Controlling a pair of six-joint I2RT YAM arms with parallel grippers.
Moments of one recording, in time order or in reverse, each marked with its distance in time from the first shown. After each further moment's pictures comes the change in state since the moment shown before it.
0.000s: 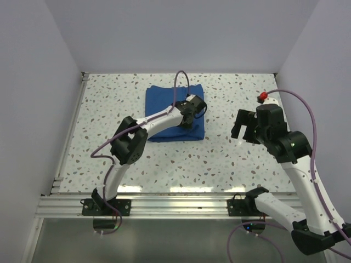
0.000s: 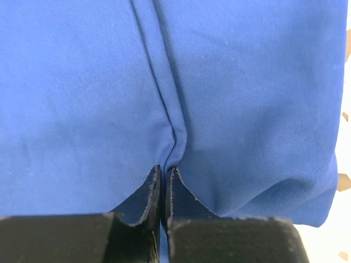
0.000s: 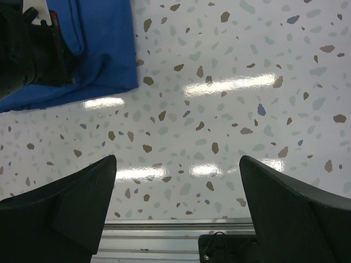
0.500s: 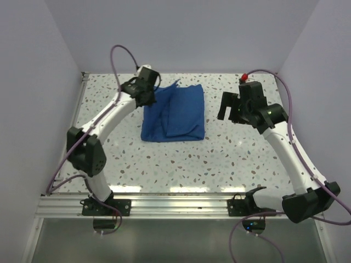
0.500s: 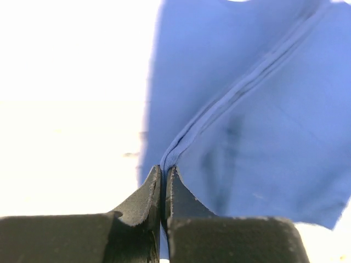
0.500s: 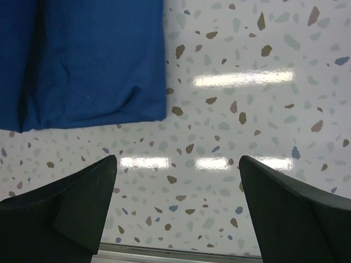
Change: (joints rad) left arm 0.302 -0.399 -0.138 -0.022 0.055 -0.008; right arm 0.000 0.305 0.122 0.145 -0.068 -0.025
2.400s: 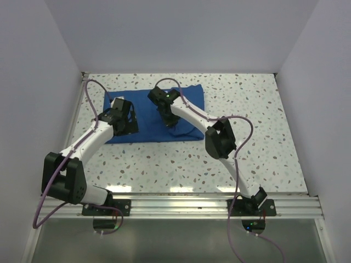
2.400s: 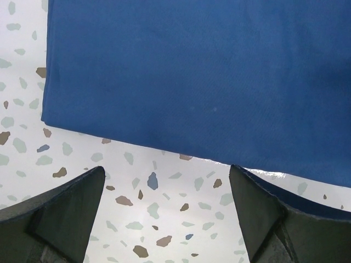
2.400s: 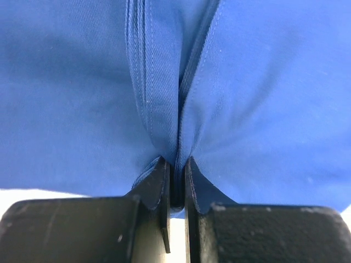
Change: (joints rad) left arm 0.226 -0.425 -0.692 0.124 0.043 0.027; right arm 0.423 1.274 0.990 -0.217 0.116 -0.094
